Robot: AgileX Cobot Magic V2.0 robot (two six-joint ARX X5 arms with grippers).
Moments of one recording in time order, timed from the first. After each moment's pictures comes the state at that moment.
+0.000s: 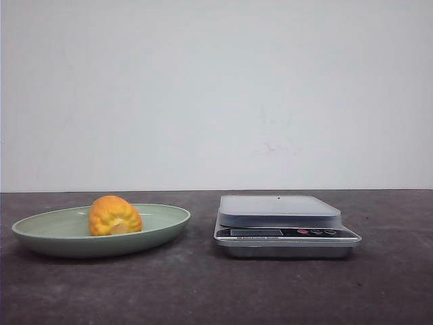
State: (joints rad) left arm 0.01 0.00 0.03 -0.18 0.02 -0.12; right arm 0.02 0.01 0.02 -0.09 0.02 0.08
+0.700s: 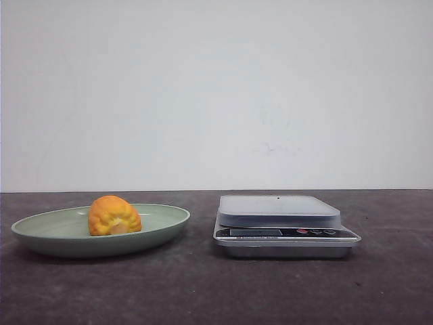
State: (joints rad) left arm 0.00 0.25 0.41 -0.23 0.03 -0.36; right arm 0.02 0.29 0.35 -0.23 -0.04 0.30
